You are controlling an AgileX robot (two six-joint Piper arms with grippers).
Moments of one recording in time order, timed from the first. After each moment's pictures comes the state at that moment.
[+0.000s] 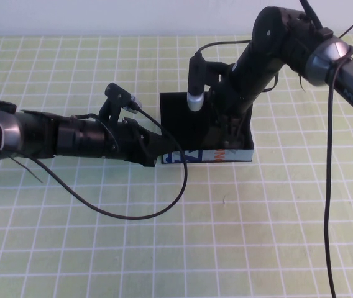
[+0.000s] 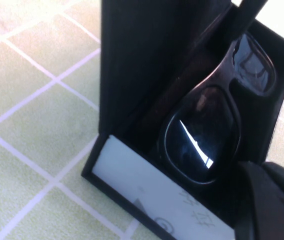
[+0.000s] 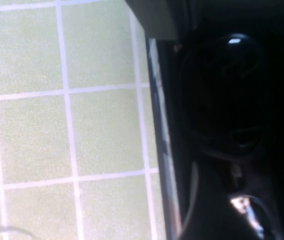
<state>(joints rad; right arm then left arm) 0.41 2.35 -2.21 0.36 1.23 -1.17 -0.24 2.12 -1.27 -1.56 0.84 1.83</state>
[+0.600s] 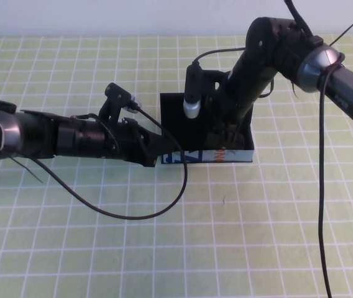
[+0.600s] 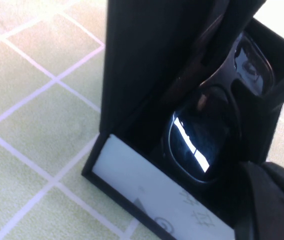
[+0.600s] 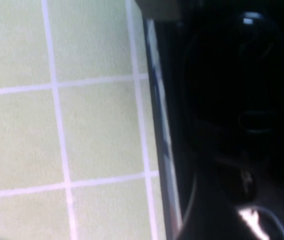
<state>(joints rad) 0.42 2.38 -2.21 0.33 1.21 -1.14 -0.24 2.12 -1.27 -1.56 0.85 1.83</state>
